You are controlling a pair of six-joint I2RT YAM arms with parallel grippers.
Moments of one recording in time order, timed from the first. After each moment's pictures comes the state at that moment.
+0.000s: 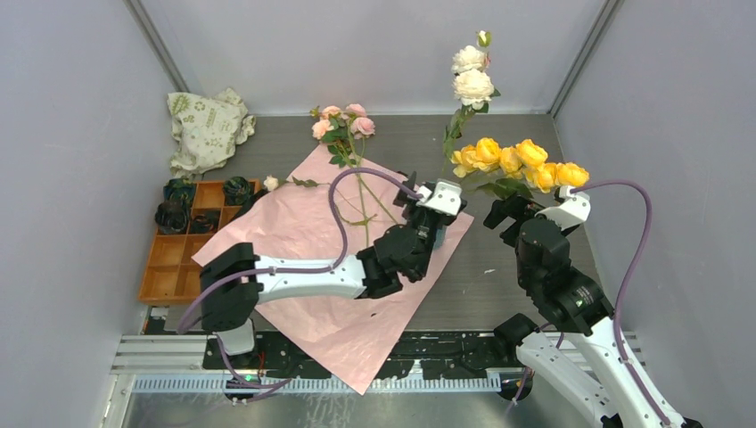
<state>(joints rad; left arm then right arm) -1.31 1.77 1.29 0.85 -0.98 0.45 0.53 0.54 0.84 -0.65 0.72 0.62</state>
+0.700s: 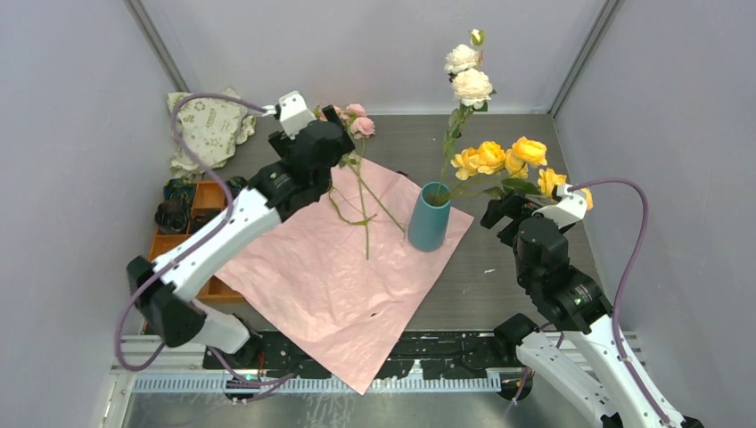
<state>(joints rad) -0.76 1.37 1.40 -0.33 -0.87 -0.64 0.53 0.55 0.84 -0.64 0.68 0.64</state>
